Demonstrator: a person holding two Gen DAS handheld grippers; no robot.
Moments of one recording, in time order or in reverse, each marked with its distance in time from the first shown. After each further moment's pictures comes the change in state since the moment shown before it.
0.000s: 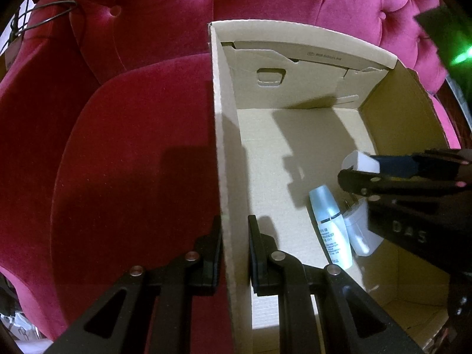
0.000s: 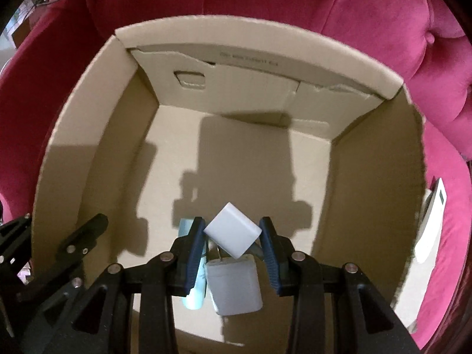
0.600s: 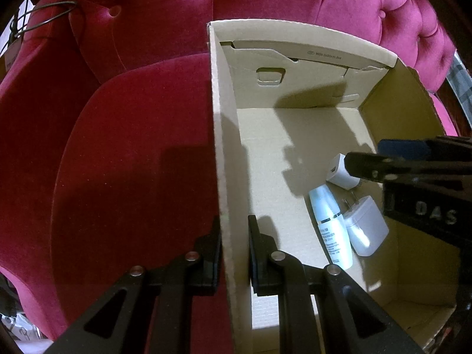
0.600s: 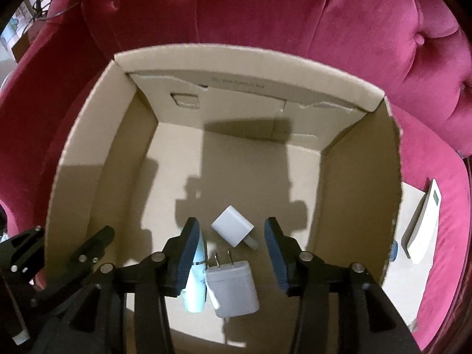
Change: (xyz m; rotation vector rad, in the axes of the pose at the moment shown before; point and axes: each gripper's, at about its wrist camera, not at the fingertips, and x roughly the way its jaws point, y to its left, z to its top) left arm 0.001 0.001 0.001 0.007 0.002 0.005; right arm -0.020 -0.006 -0.006 0.022 -0.054 0.003
